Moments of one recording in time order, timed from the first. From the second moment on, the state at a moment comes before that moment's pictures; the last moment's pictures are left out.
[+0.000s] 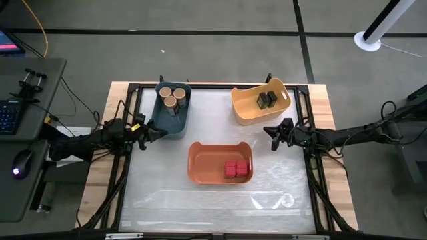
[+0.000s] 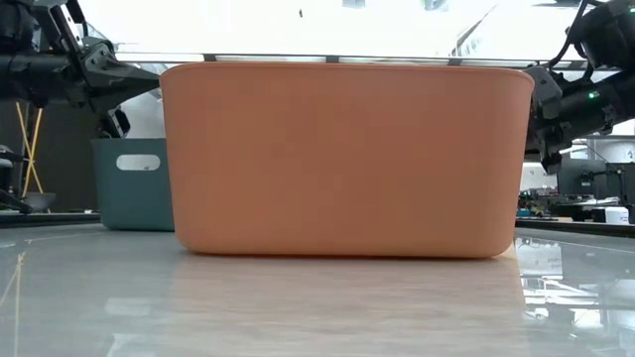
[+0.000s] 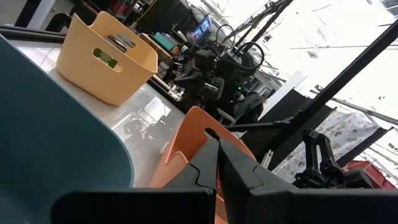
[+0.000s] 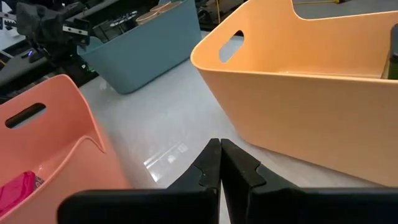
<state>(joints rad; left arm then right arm) 0.16 0.00 0.01 0.02 0.08 -0.70 0.04 0.52 0.08 0.08 0.49 0.54</state>
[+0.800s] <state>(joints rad) 0.06 0.00 0.01 0.02 0.10 0.27 0.04 0.52 0.08 0.09 0.49 0.54</state>
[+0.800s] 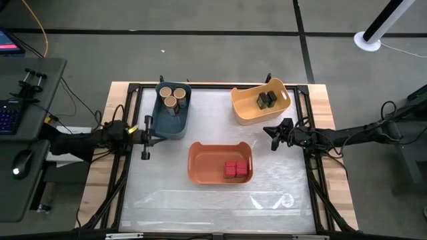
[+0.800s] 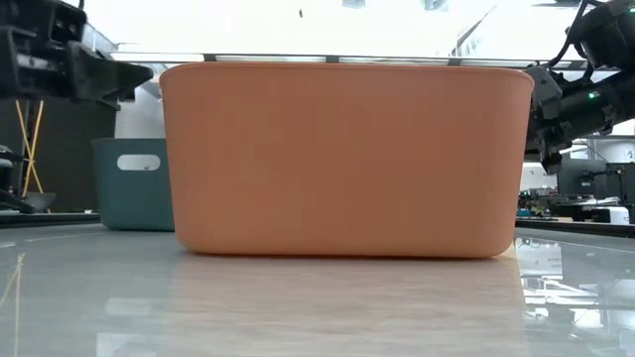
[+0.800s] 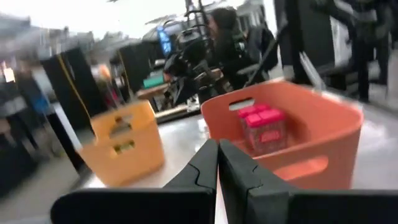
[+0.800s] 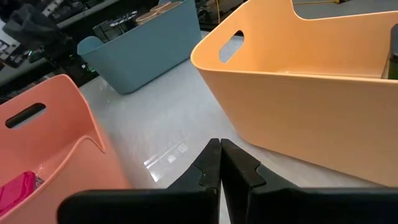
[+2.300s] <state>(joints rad) -0.02 0.01 0.01 0.01 0.01 0.37 0.04 0.39 0.08 0.00 0.46 0.53</state>
